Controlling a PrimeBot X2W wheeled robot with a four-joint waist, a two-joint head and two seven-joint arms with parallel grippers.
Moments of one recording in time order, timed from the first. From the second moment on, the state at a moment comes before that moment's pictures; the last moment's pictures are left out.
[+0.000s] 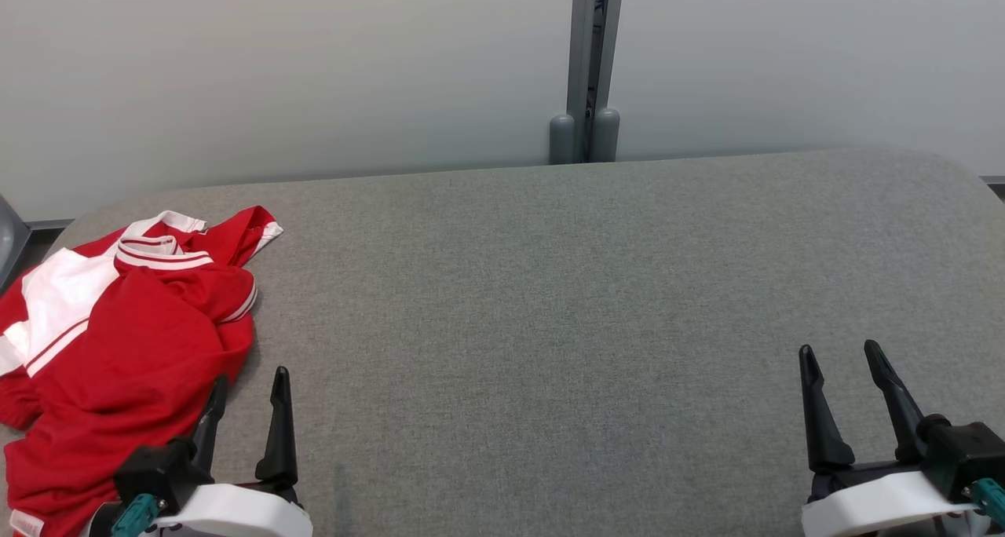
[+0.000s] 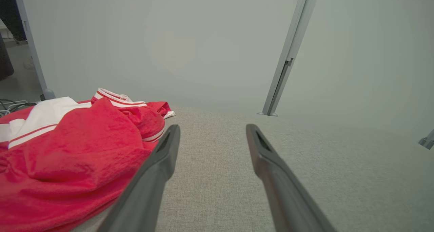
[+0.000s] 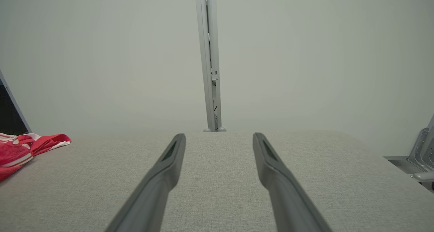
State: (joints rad) left arm 0.00 0.05 0.02 0.25 -0.27 -0.04 -0.22; right arm 0.02 -0.05 0.00 0.09 0.15 0.13 -0.21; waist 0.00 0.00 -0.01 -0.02
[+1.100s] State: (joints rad) left arm 0.01 0.05 0.01 0.24 -0.16 0.01 -0.26; right arm 0.04 -0.05 -0.03 0.10 0.04 0.13 -0.26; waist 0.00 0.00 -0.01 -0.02
